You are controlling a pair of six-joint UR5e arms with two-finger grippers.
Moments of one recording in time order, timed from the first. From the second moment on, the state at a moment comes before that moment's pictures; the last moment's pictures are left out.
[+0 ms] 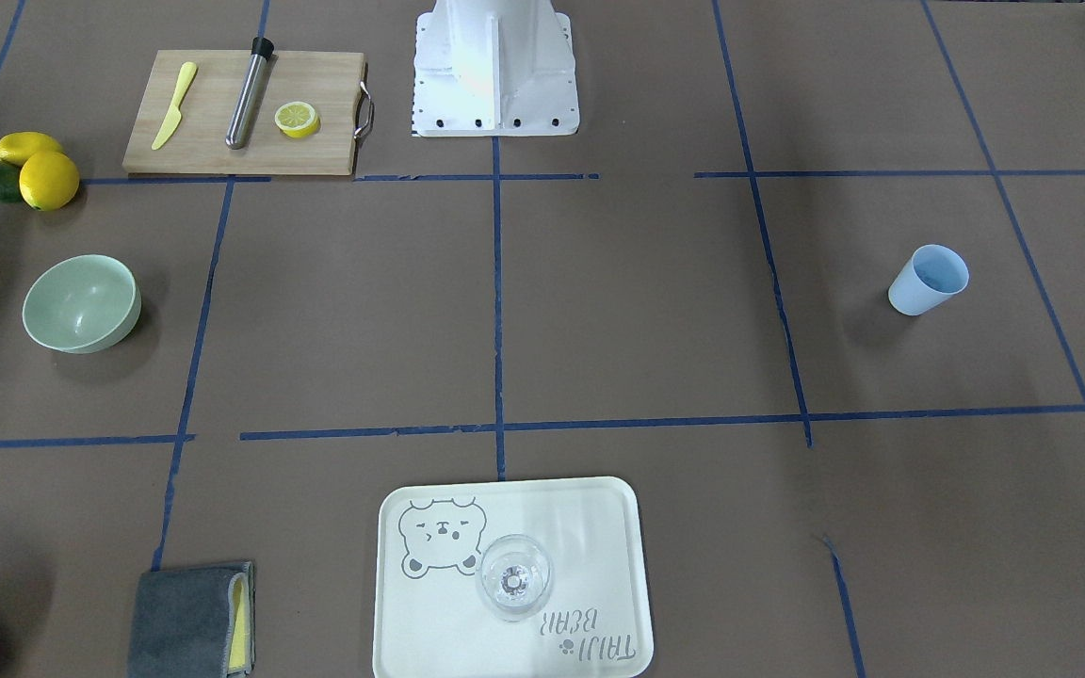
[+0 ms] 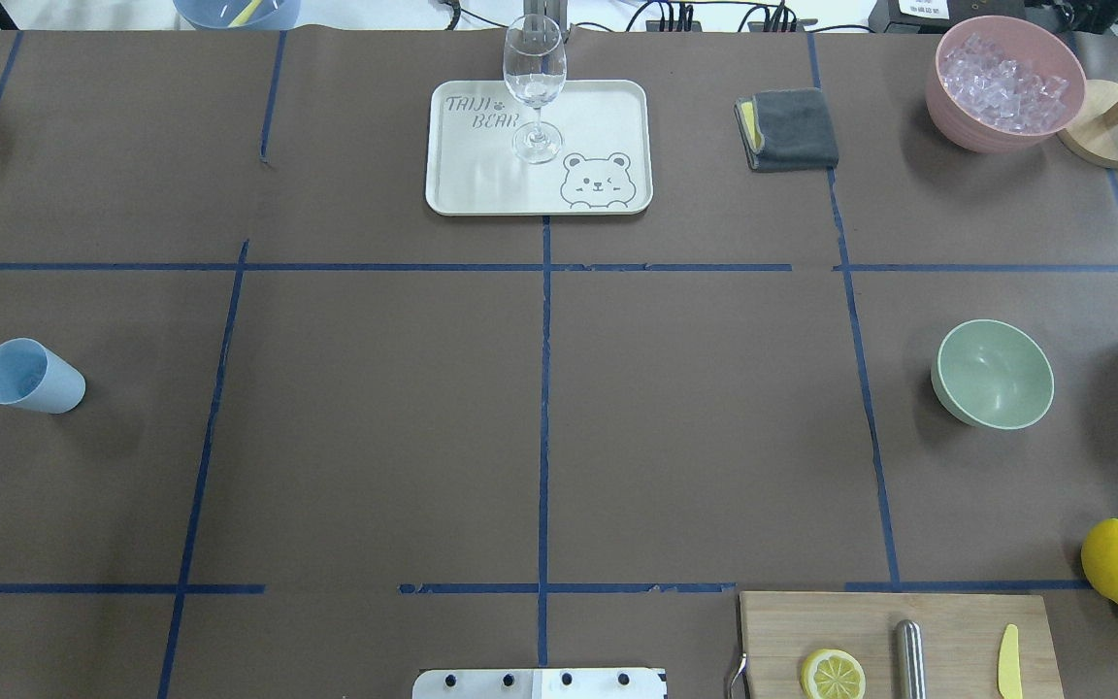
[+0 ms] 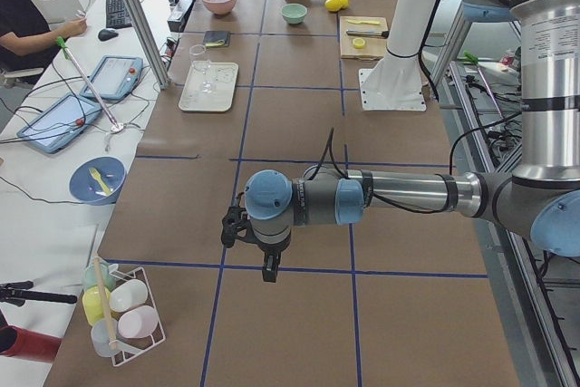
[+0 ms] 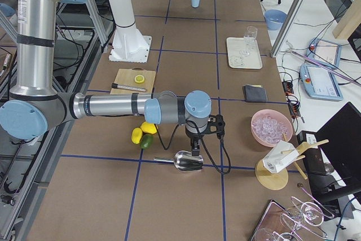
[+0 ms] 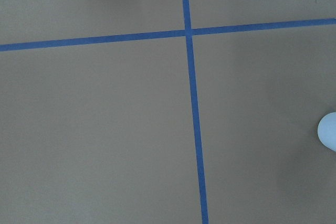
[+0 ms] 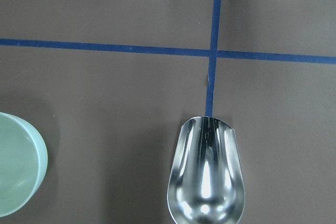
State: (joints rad) left arm -1.64 -1.44 -1.75 -1.49 -2.40 0.18; right arm 1.53 -1.69 1.77 -1.57 2.40 0.02
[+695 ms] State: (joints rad) left arm -1.64 -1.41 -1.73 -1.54 -2.49 0.18; right arm 1.53 -1.70 1.78 -1.57 2.40 0.02
